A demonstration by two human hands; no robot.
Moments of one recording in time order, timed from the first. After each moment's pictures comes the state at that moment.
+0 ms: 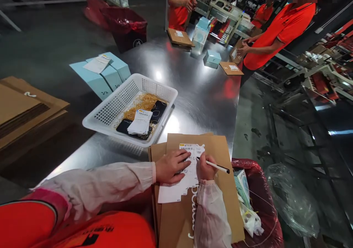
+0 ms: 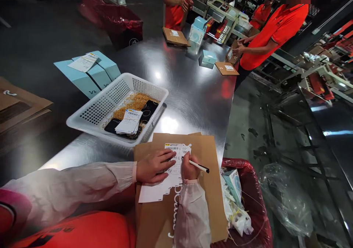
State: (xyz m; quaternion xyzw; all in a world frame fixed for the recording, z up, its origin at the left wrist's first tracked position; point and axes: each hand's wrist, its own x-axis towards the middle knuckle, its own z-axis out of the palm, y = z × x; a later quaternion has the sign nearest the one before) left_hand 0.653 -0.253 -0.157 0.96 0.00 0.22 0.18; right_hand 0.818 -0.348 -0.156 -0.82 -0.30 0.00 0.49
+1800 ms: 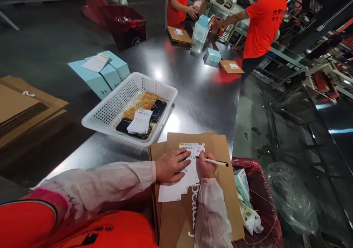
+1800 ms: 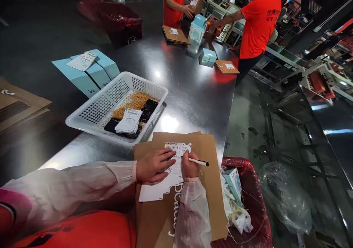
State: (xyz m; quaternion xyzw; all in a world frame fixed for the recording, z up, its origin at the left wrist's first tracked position) left_hand 0.652 -0.253 -0.157 0.96 0.01 0.22 0.20; right_hand 0.822 -0.349 -0.162 -0.81 -0.30 0.07 0.49
